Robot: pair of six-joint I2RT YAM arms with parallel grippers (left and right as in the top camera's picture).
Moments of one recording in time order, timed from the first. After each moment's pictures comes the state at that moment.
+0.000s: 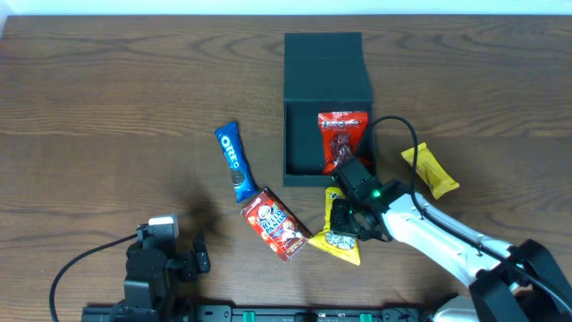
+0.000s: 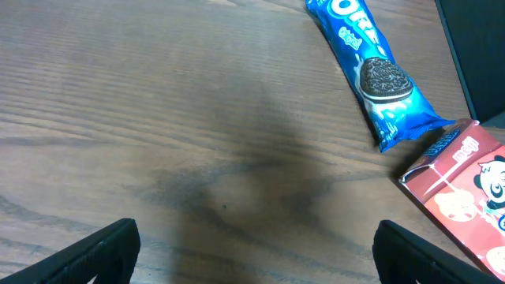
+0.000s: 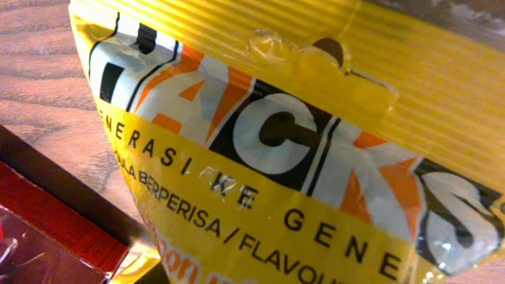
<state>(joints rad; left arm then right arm) -0.12 0.01 0.31 -0.98 -0.09 -0.17 0.63 1.53 0.75 -0.63 -0.14 0.80</state>
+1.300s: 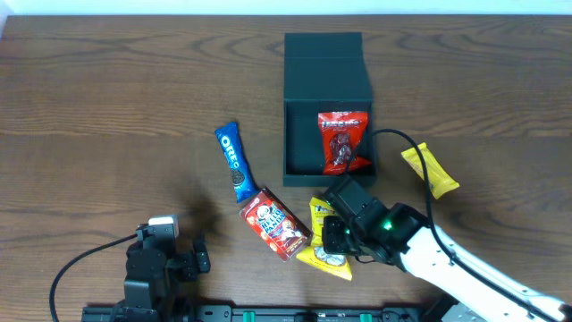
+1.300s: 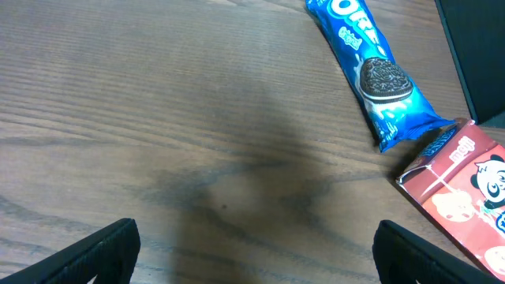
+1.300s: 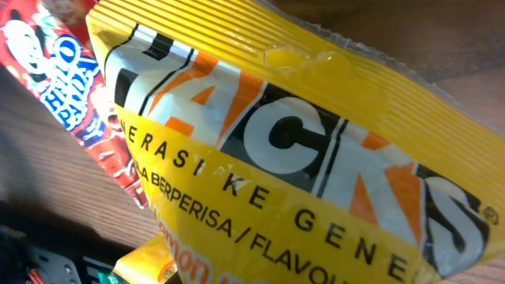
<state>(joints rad) -0.12 0.01 0.31 -0.98 -0.09 -0.17 0.79 1.28 0.74 -0.72 -0.19 0.86</state>
